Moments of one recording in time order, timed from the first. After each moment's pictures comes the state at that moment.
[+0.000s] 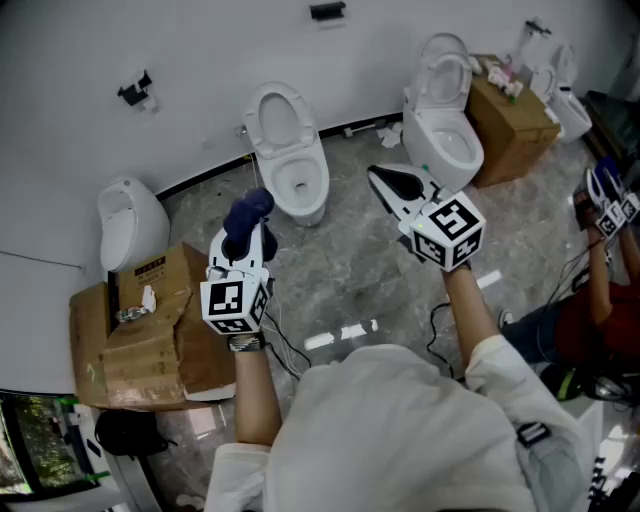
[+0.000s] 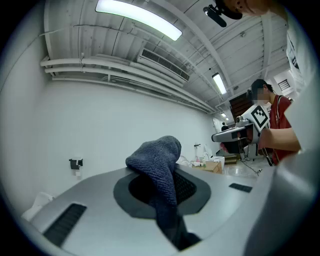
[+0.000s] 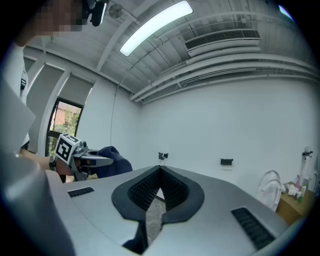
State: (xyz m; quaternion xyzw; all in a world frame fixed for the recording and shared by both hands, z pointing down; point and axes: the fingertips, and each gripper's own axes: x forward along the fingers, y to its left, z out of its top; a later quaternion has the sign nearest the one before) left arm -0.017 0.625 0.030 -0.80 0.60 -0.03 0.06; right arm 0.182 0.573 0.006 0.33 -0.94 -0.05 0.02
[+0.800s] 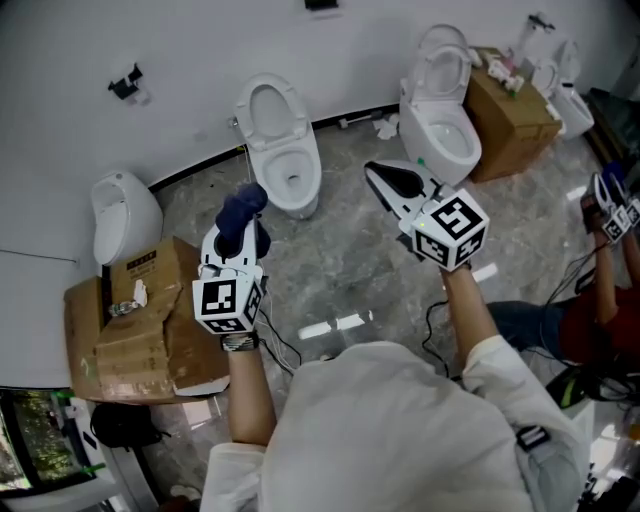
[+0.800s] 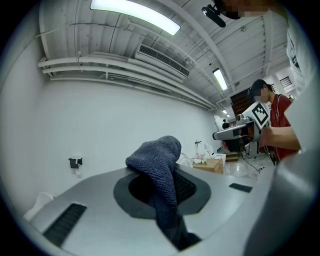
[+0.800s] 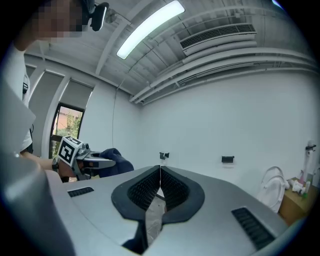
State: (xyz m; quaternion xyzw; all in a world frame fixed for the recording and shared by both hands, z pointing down) left arm 0.014 0.603 0.033 -0.79 0.61 -0.04 0.06; right arm 0.213 0.551 0.008 0.31 -0.95 -0.03 0.01
